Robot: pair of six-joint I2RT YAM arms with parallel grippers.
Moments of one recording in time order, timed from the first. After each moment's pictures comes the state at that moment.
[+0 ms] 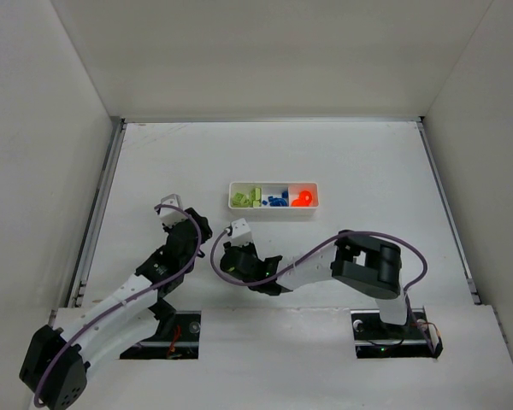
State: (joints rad) left arm -0.63 0.74 0.32 -0.03 -0.61 -0.72; right arm 1.30 1.97 1.04 0.22 0.72 0.55
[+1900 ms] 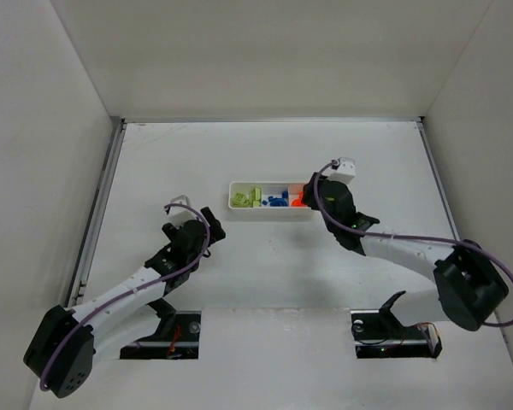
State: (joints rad) left arm -0.64 0.88 0.31 -0.01 -0.57 -0.74; right arm 0.67 1.41 0.73 0.29 0.54 0.51
